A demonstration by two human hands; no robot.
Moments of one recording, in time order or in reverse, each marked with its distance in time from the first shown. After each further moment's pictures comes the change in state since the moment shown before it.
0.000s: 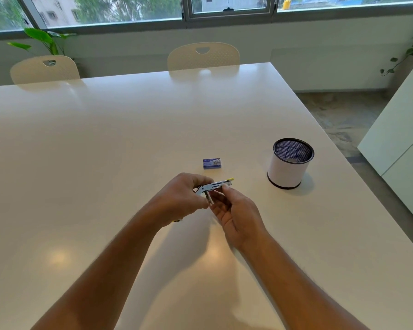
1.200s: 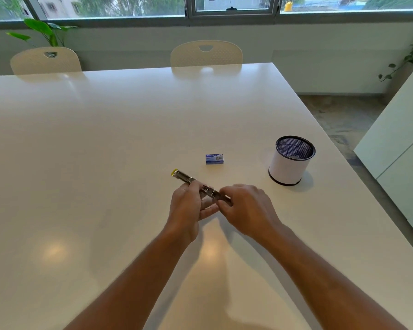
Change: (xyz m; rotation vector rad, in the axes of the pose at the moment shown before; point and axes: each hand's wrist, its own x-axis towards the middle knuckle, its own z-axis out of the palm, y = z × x) left_hand 0.002 -0.030 0.056 -1.020 0.372 -0.234; right_hand -0.019 -0.026 -0.010 -1.904 -0.094 -0.793
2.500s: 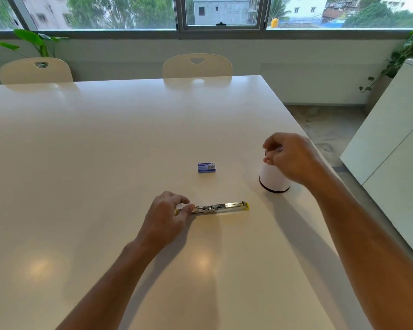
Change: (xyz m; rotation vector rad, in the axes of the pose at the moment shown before) left_hand 0.026 -0.005 -0.059 1.122 -0.038 0.690; right_hand 0.052 0.062 -0.112 0.256 0.194 0.344
